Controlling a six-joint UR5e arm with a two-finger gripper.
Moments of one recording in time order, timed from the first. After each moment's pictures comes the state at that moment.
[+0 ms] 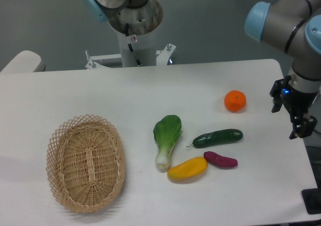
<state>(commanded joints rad) 2.79 -2.10 -1.17 -1.27 1.49 2.08</state>
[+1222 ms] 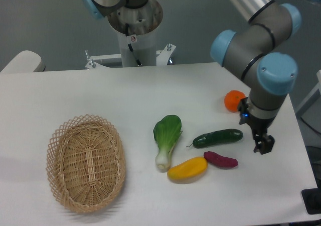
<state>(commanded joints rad) 2.68 -2.09 -1.50 -1.02 1.60 1.93</state>
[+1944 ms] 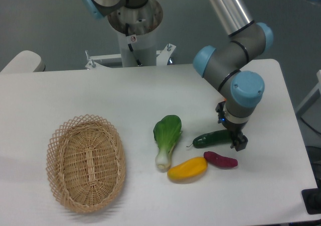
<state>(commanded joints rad) 2.66 -2.11 -1.67 -0.92 1.62 1.87</state>
